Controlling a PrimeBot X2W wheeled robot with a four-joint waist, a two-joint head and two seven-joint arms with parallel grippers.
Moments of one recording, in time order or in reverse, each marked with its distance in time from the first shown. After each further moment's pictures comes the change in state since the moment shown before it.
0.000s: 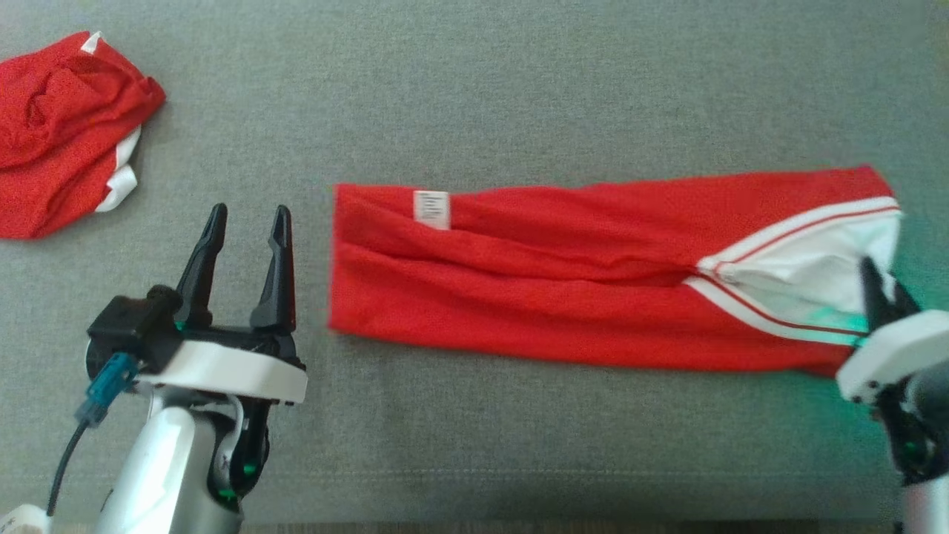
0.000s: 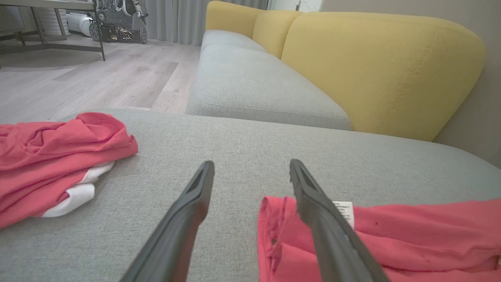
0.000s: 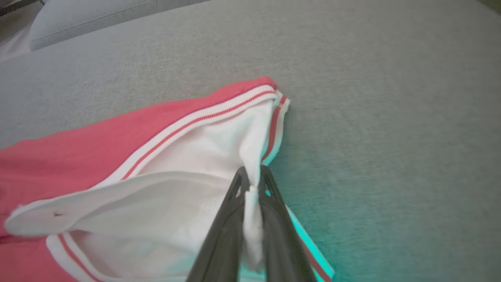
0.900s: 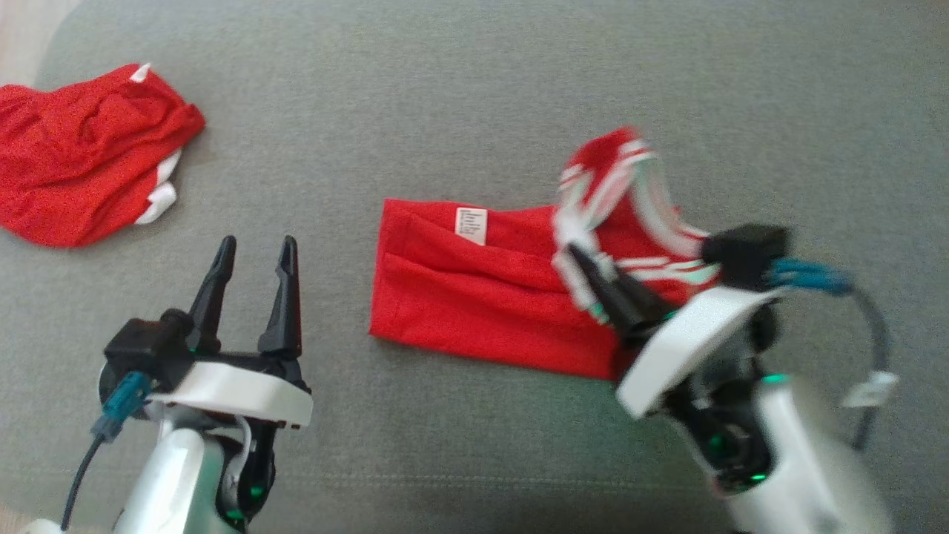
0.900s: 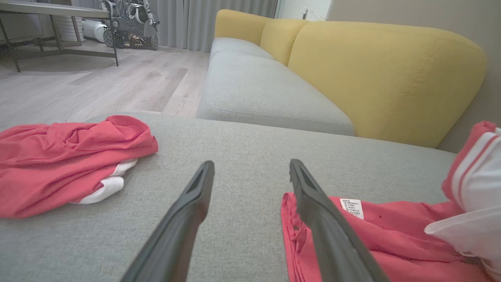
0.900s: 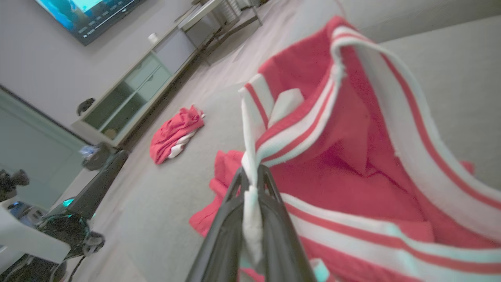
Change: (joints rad) left arm 0.042 -0.011 0.000 0.035 0.000 0.000 0.000; right arm -0.053 0.029 0.565 -0.175 0.386 0.000 0.091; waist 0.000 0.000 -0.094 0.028
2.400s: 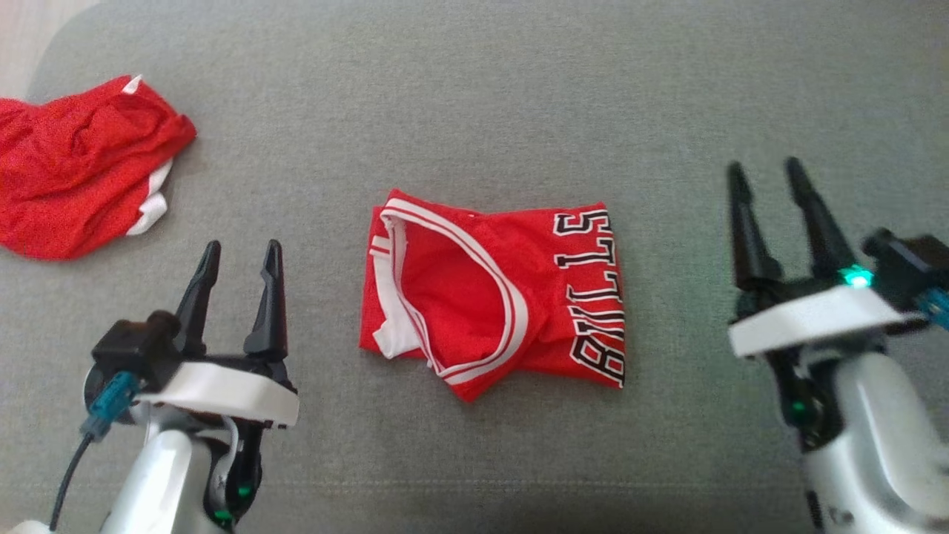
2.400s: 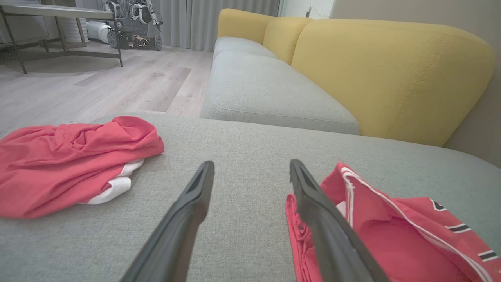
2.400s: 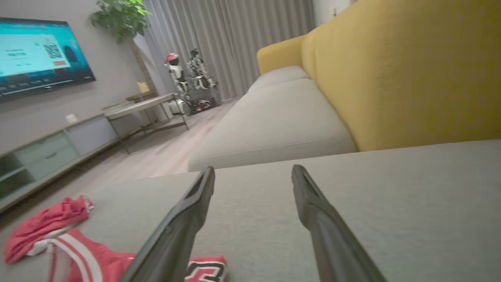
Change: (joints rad) left arm -0.001 0.010 0.016 0.024 -0.002 0.009 0.001; right arm -0.071 -0.057 -0.200 0.227 -0.233 0.000 -0.550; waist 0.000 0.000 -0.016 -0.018
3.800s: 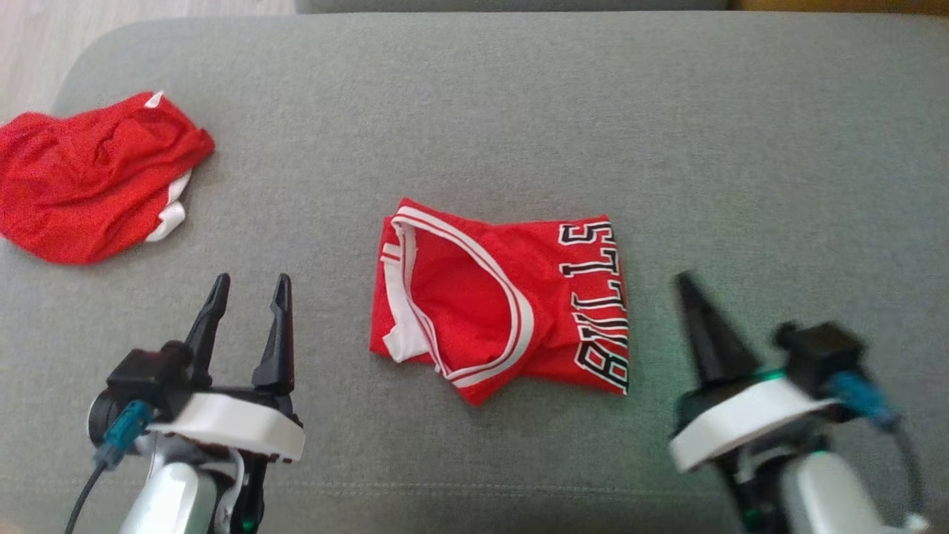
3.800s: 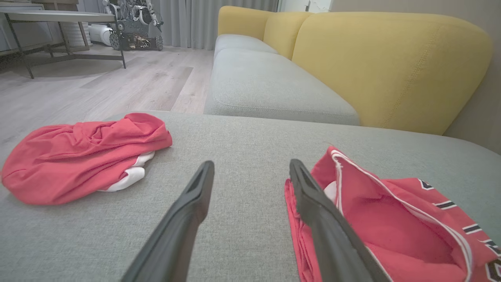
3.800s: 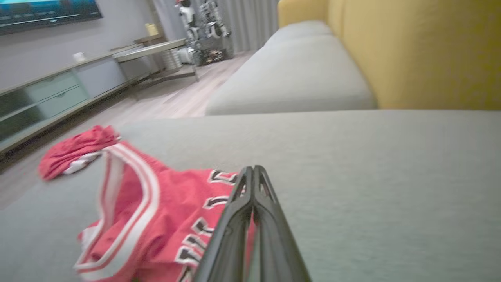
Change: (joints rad) left arm 0.082 0.036 -0.035 -0.065 0.009 0.039 0.027; right arm 0.269 0.066 0.024 -0.221 -0.176 0.000 0.173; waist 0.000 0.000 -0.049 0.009
